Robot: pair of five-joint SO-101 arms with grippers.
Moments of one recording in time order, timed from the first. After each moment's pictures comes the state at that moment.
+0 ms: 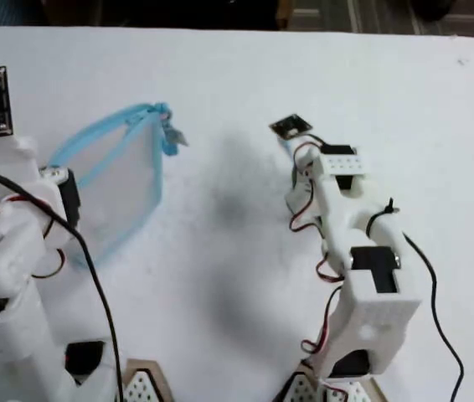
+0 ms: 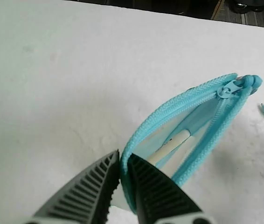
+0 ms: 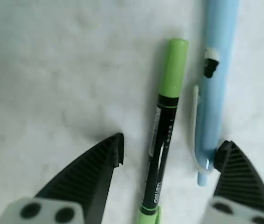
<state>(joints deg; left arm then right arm) -11.6 -42.6 -2.2 98.7 3.8 -5.5 18.7 14.5 61.1 29.6</state>
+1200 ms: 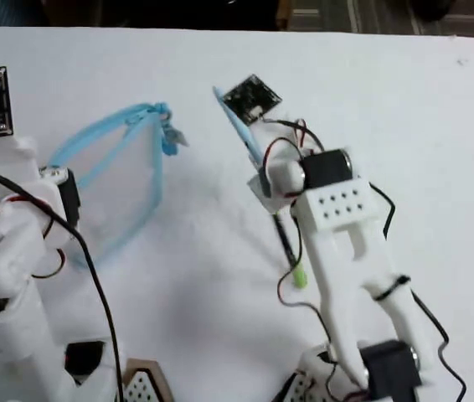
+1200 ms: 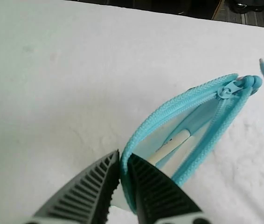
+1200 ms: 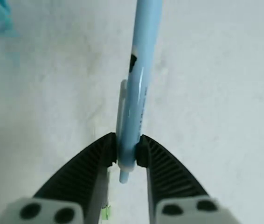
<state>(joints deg) -11.6 -42.6 -2.2 98.7 3.8 -21.2 -19.3 14.8 73.1 22.0</state>
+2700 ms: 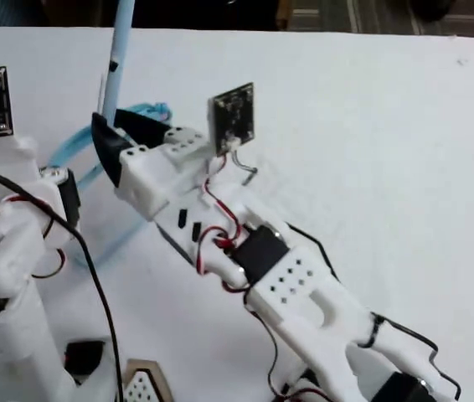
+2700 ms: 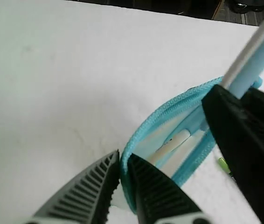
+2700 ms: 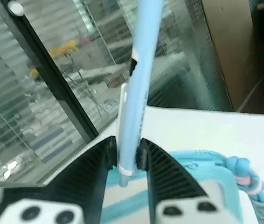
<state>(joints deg) -11.6 -42.6 -2.2 98.7 3.8 -49.8 -30.0 29.5 12.0 -24.4</state>
